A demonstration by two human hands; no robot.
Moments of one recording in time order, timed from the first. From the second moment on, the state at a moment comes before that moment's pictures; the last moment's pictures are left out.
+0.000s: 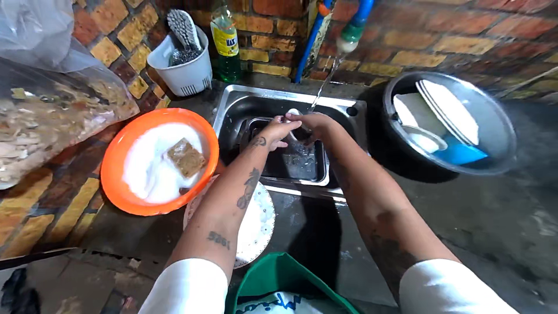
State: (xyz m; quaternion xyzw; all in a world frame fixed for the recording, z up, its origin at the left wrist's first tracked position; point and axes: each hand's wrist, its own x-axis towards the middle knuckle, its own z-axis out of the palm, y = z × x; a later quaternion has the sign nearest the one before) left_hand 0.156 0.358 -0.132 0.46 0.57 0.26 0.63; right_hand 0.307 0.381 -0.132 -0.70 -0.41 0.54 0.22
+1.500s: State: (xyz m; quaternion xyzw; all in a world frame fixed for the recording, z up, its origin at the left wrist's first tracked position) left_hand 0.178 0.396 -0.108 0.62 0.69 0.24 0.29; right_hand 0.319 0.376 -0.182 -0.73 -0.40 0.44 0.34
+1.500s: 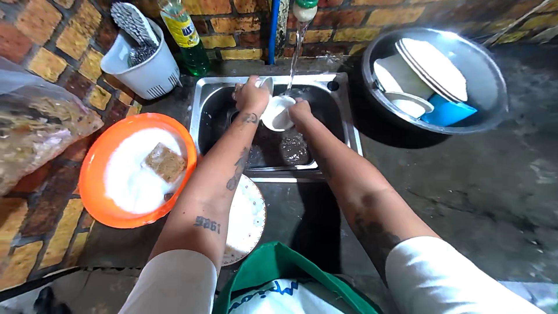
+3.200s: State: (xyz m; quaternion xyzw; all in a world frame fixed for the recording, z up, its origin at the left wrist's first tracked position) left_hand 0.094 0.244 -0.144 0.23 0.60 0.48 0.60; right_hand 0.323 0.304 -0.189 -0.63 -0.38 0.55 0.40
